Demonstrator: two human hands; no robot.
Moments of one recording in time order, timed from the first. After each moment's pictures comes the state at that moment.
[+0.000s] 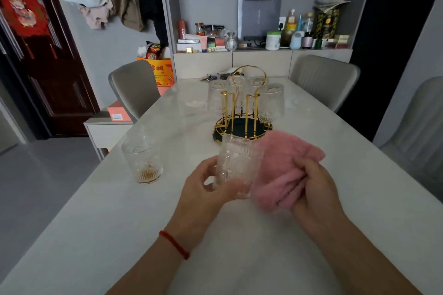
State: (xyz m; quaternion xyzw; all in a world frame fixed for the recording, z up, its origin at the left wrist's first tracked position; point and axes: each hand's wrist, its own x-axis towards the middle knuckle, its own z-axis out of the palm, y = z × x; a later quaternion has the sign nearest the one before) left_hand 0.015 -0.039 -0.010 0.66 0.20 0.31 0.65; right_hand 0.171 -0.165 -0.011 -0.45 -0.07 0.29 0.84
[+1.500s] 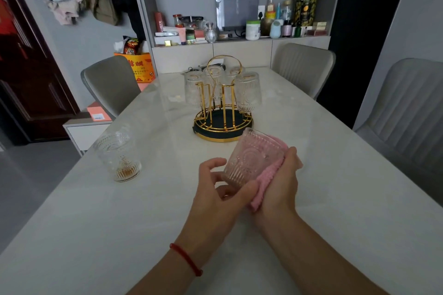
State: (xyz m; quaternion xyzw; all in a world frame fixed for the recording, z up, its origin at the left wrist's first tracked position) left_hand 0.039 -0.094 -0.031 0.69 0.20 0.26 0.65; right_hand 0.134 -0.157 -0.008 -0.40 0.05 0.28 0.87
